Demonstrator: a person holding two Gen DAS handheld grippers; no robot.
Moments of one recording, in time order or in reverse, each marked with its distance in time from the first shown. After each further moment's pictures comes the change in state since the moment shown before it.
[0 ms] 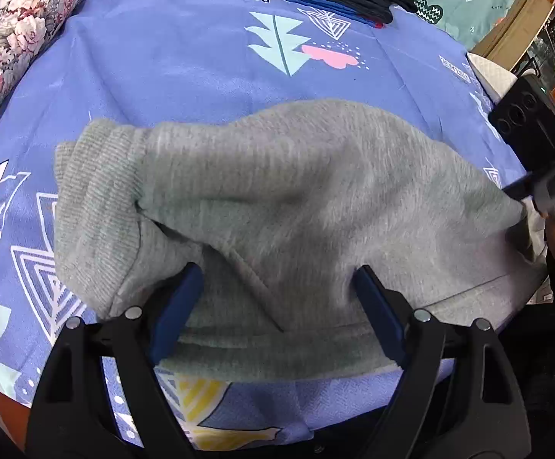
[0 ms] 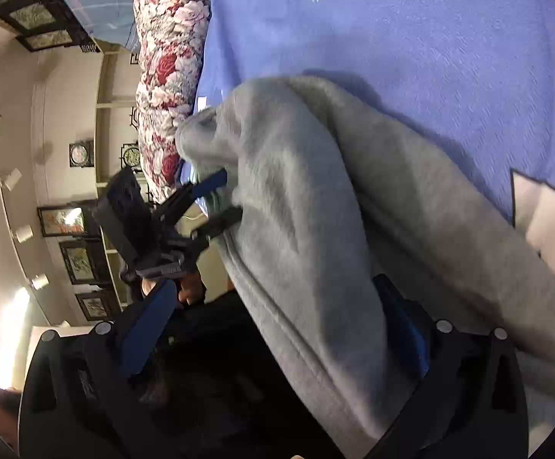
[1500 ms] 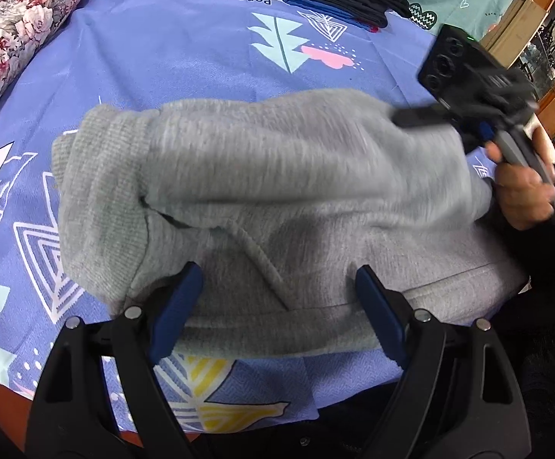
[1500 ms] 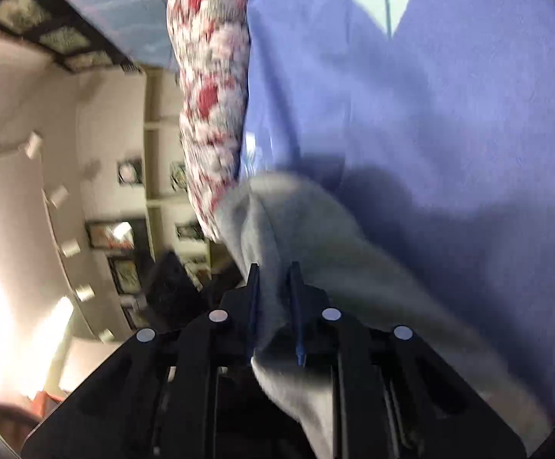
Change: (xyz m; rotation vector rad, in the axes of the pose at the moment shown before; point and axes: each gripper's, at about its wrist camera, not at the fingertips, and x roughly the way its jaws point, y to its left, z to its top) left arm -0.019 0.012 -0.017 -0.017 -0.015 -0.049; right arm 0.037 0.016 0.073 -0.034 -0.034 0.180
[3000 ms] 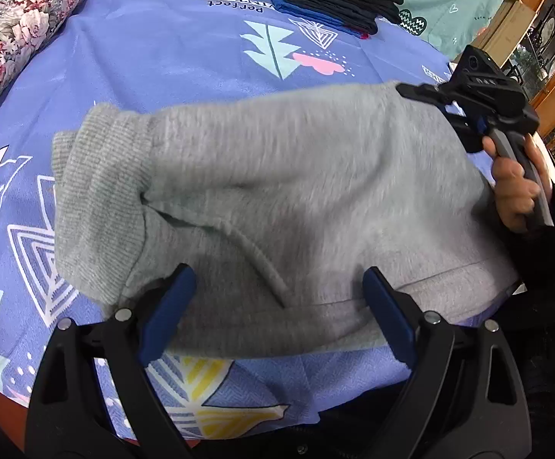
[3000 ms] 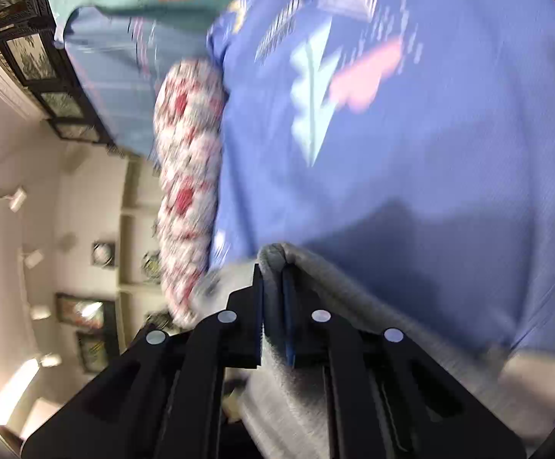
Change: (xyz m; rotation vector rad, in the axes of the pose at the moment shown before) left arm -0.001 -0.004 -0.008 0.016 -0.044 -0.027; right arm -0.091 -0.018 -0.021 0.025 -0.458 -0.120
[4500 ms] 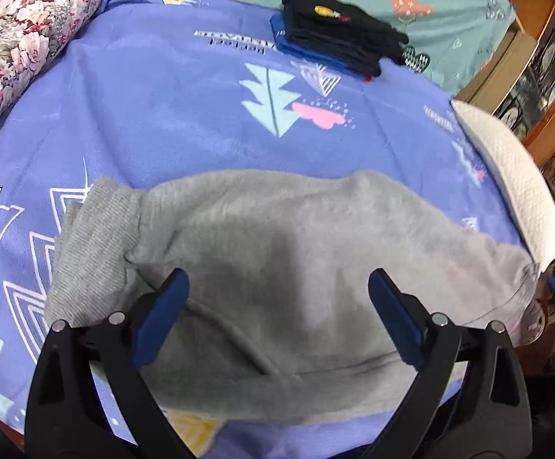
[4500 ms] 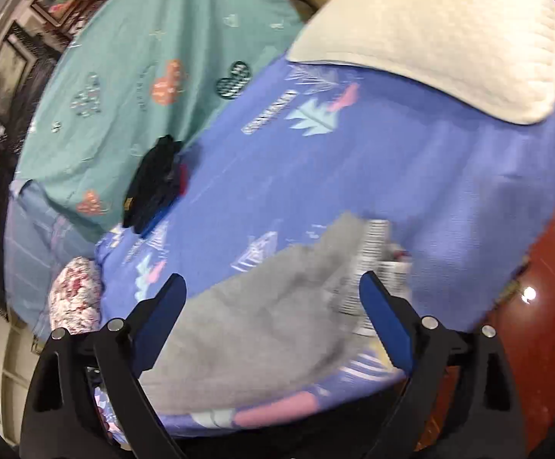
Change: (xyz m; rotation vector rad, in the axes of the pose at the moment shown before) left arm 0.000 -0.006 0.040 -0.049 -0.132 -0.029; right arm -0.329 -0.045 -0.279 0.146 -0.873 -0.582
